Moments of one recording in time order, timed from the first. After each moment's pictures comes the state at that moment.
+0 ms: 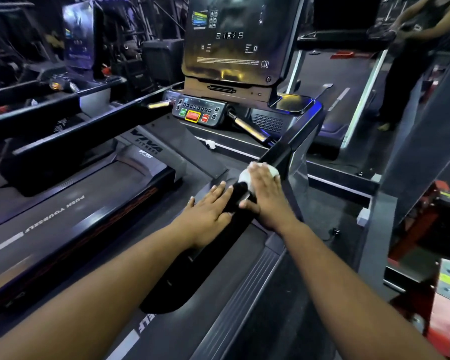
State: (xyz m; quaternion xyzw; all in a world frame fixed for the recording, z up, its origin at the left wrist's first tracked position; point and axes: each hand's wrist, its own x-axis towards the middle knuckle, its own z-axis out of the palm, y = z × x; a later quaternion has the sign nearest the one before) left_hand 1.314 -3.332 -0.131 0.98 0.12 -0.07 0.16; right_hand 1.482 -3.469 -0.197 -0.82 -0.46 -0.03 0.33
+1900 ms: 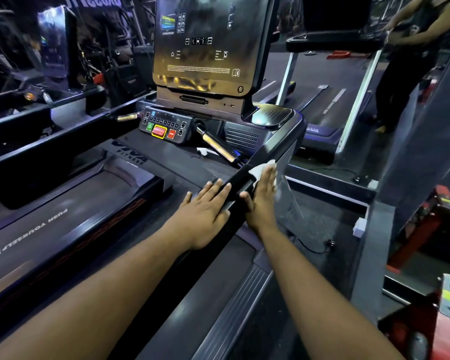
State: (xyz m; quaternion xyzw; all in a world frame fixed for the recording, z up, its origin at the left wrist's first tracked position) left_hand 1.457 -3.352 -0.135 0.99 0.12 -0.03 0.09; right_hand 1.613 -3.455 -0.239 -0.78 -0.31 -0.06 0.54
